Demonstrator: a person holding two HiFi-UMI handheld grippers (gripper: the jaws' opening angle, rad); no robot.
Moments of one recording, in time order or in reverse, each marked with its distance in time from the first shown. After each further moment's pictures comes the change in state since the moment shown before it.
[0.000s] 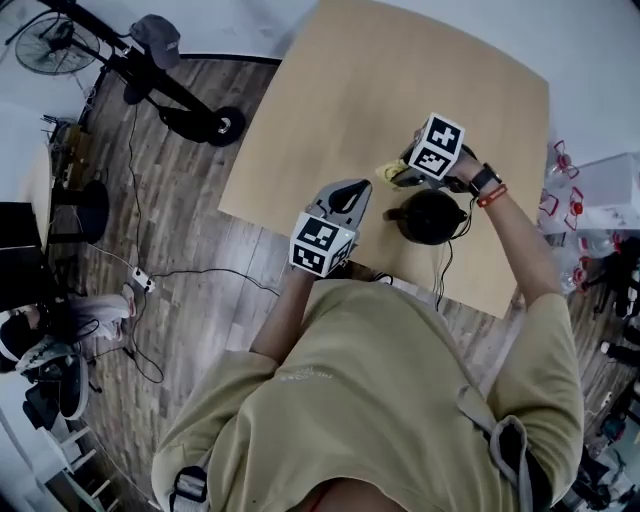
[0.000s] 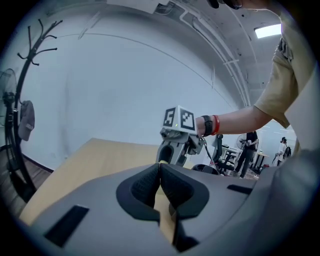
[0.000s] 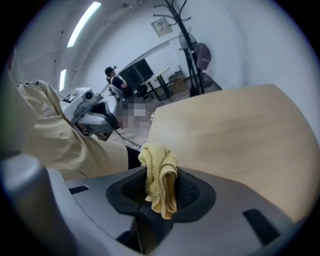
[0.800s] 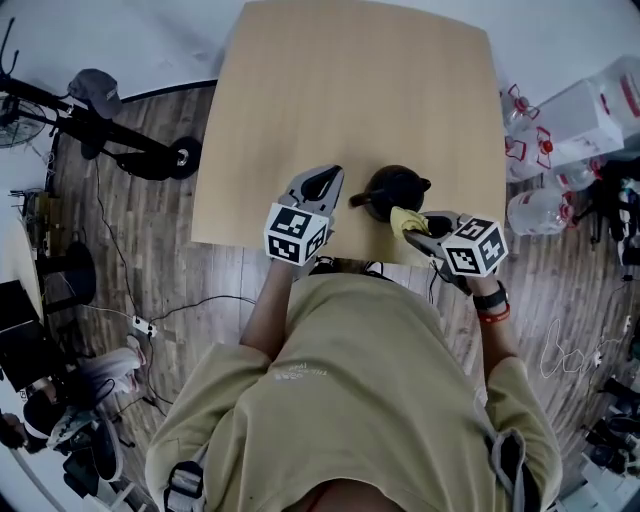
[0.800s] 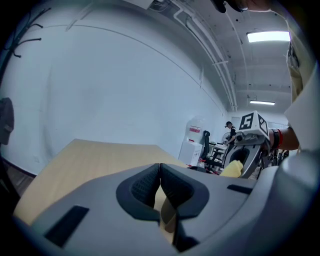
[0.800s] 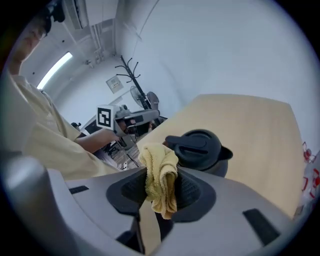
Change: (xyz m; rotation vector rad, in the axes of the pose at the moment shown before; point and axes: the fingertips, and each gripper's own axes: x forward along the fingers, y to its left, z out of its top) left arm 0.027 -0.019 0.002 0.052 0.014 -0.157; right arm -0.032 0.145 -0.116 0.545 -0.574 -0.320
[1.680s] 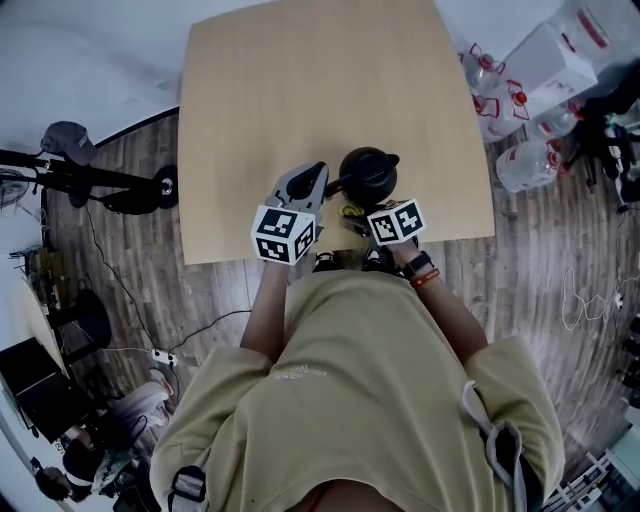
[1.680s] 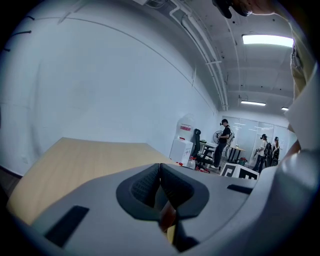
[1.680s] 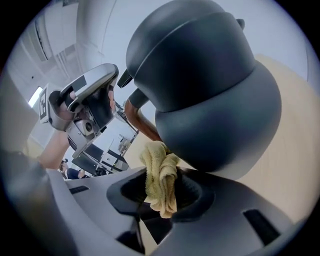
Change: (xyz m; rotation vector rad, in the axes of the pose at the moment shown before) left arm 0.018 -0.043 -0.010 0.021 0.018 -0.105; right arm 0.136 -0.025 -0.060 0.390 -0.124 -0.031
